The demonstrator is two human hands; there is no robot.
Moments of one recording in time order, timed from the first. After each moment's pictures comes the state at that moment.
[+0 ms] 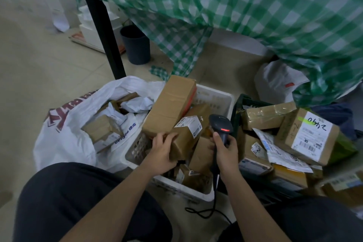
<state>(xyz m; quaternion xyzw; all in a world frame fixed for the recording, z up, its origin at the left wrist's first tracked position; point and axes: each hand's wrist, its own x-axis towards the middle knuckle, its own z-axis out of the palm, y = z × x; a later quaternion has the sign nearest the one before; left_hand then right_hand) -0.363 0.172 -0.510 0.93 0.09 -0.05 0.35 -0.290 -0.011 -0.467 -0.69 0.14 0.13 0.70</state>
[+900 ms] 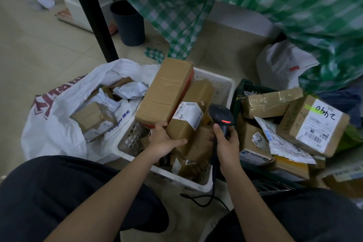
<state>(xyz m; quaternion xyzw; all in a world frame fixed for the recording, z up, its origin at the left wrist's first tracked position) -0.325 0.159 -0.526 0.75 0.34 -0.11 0.56 -0.280 -0.020 -0.487 -0.69 0.16 0.14 0.69</state>
